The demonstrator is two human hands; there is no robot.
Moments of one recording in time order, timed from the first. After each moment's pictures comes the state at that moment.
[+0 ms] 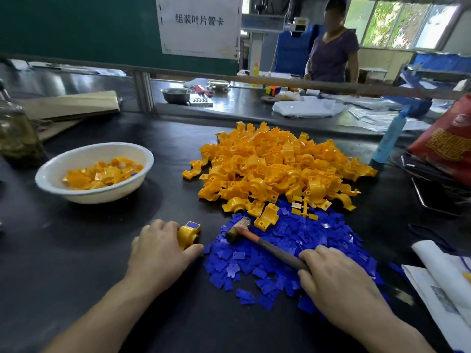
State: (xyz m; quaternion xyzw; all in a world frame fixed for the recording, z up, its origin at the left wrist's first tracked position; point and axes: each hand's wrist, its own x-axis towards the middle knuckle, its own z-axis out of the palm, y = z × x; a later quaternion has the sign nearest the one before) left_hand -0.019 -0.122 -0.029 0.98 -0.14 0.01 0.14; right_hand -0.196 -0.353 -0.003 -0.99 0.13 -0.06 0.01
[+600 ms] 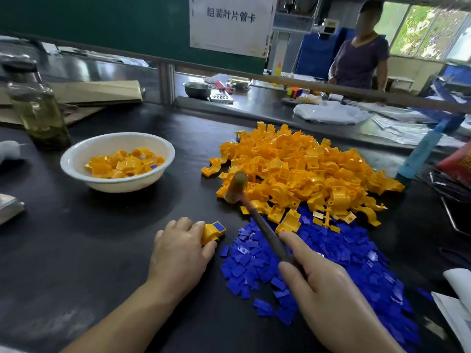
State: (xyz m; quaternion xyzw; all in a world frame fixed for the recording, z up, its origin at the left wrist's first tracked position) left_hand -0.015 -0.123 -0.056 0.96 -0.19 0.12 0.15; right_hand -0.173 -0.298 0.023 -0.94 0.09 -0.11 0.32
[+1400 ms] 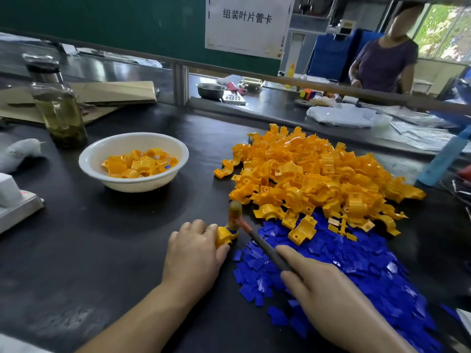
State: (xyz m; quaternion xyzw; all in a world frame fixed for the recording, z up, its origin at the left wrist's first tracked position) left_hand -0.012 -0.123 -0.059 0.97 -0.19 0.12 0.13; right_hand -0.143 -0.303 0.015 -0.97 0.07 -0.01 0.23
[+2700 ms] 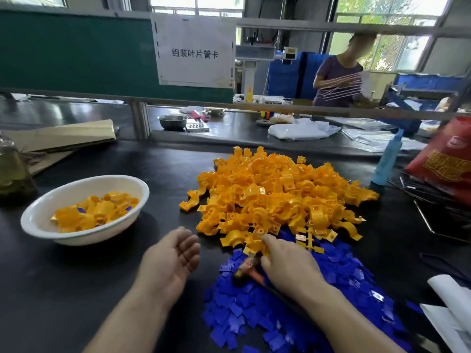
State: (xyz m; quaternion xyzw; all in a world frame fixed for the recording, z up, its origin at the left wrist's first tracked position) left_hand 0.021 -0.156 -0.005 0.51 0.11 -0.23 0.82; right_hand -0.075 -0.349 -0.011 -0.98 0.16 -0.12 0.09
